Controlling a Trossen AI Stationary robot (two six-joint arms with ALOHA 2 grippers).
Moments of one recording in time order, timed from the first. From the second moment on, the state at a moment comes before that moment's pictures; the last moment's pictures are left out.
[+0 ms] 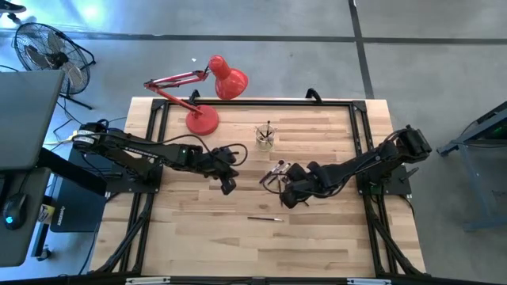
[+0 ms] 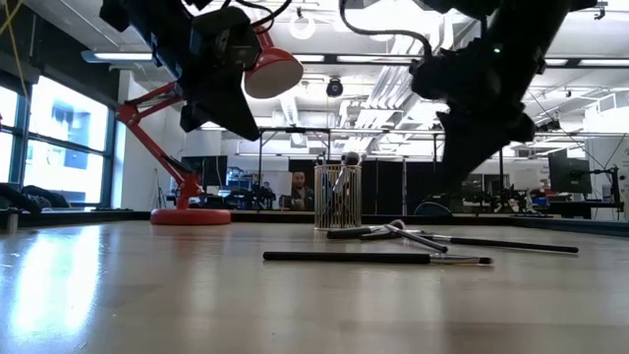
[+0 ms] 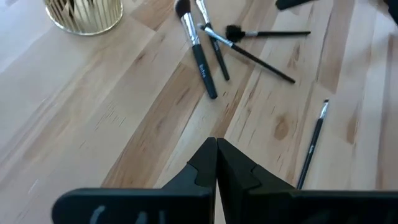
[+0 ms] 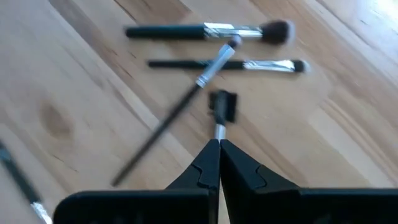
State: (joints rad) left arm -0.09 1.37 0.85 -0.26 -0.14 -0.58; right arm 0.29 1.60 0.95 -0.60 0.39 1.03
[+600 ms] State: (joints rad) left arm -0.09 1.37 0.85 -0.23 -0.15 -0.57; right arm 0.19 1.60 0.96 -0.31 0.25 0.91
